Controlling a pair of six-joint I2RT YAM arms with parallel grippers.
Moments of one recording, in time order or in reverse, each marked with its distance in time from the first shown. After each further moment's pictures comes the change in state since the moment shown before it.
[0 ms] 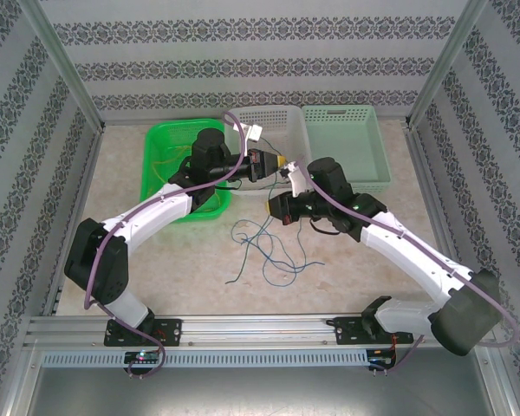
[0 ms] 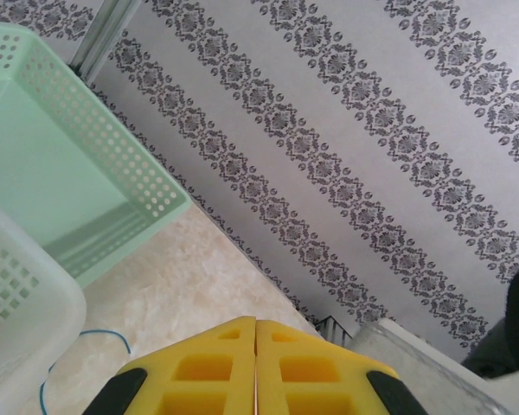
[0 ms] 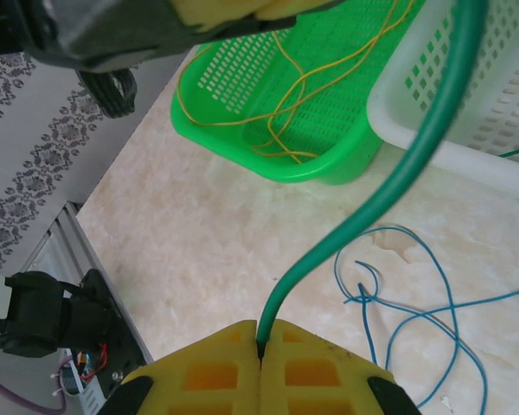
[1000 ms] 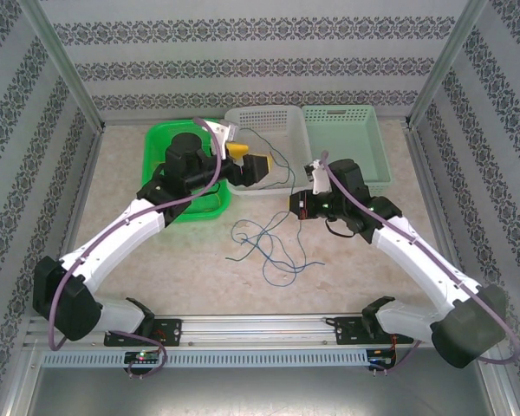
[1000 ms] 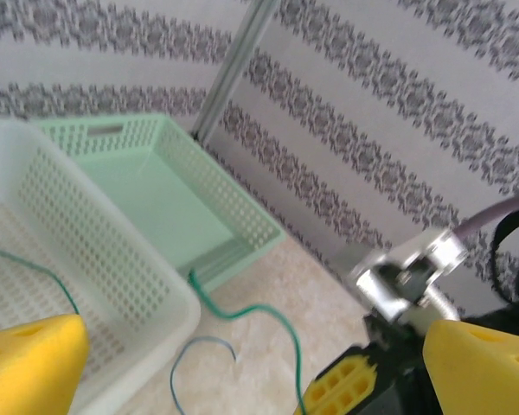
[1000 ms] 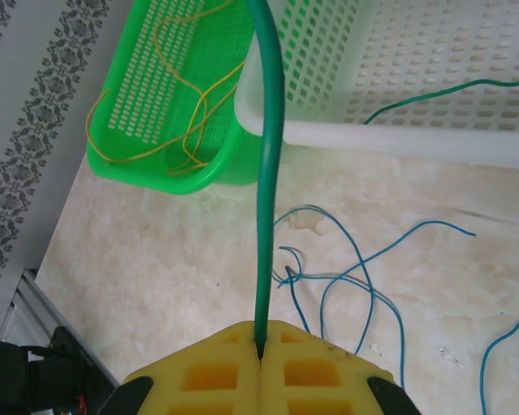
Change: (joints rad) left arm 0.001 -0.254 -0.062 -0.256 -0.268 0.214; right arm -0.146 -0.082 -0.058 -0.080 0.071 0.111
